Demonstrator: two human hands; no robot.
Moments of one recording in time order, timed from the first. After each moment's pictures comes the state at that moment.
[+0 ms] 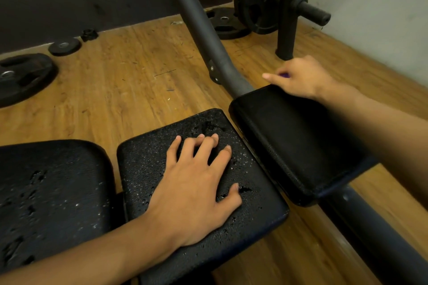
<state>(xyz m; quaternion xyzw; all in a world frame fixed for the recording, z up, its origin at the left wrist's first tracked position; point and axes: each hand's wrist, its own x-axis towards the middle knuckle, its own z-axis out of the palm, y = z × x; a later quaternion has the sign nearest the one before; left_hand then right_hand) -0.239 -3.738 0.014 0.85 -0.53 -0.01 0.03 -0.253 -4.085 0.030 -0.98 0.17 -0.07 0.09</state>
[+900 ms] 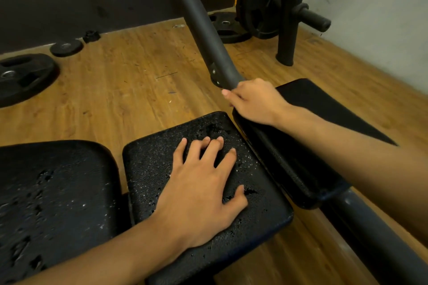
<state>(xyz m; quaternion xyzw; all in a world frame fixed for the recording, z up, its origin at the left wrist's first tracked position) -0.240 -3.737 0.015 0.85 -0.53 -0.02 0.04 -0.215 -3.993 0.009 -0.98 0.10 -0.14 0.04</state>
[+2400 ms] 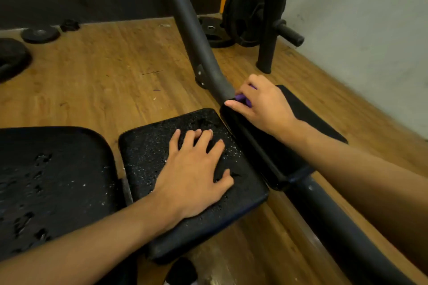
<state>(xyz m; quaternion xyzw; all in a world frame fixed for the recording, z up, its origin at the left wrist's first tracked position) -0.239 -3.736 0.021 0.84 -0.54 -0.03 0.06 -0.276 -3.977 0.036 -0.97 0.10 -0.24 -0.01</state>
